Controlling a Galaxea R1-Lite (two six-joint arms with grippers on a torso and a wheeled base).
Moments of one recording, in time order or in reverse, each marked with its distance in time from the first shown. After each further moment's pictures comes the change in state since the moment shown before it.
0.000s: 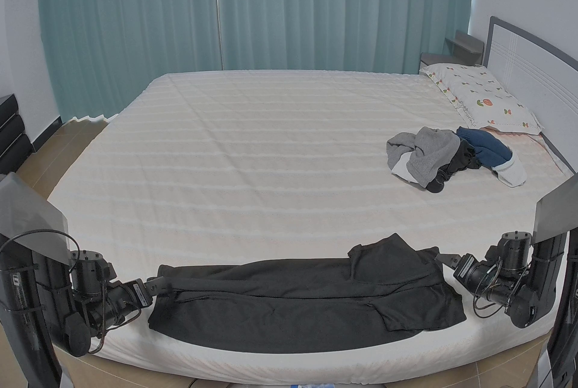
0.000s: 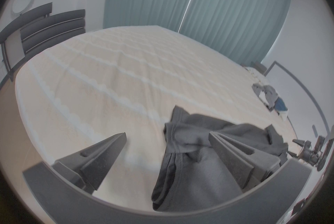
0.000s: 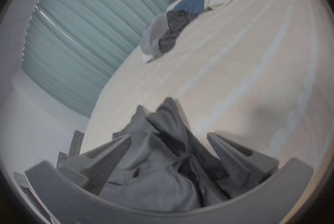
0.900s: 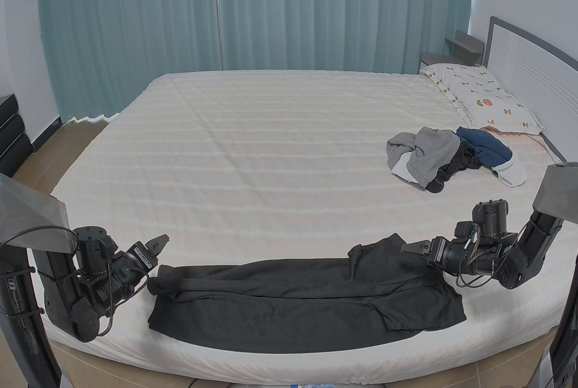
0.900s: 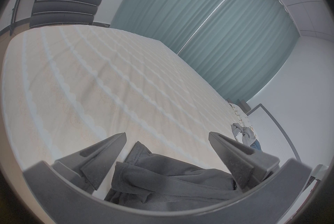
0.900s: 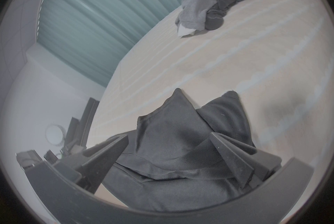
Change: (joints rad) left arm -0.049 -0.010 -0.170 0.000 -0.003 -0.282; right arm 0.090 -0.066 -0.411 0.640 0.218 -0.240
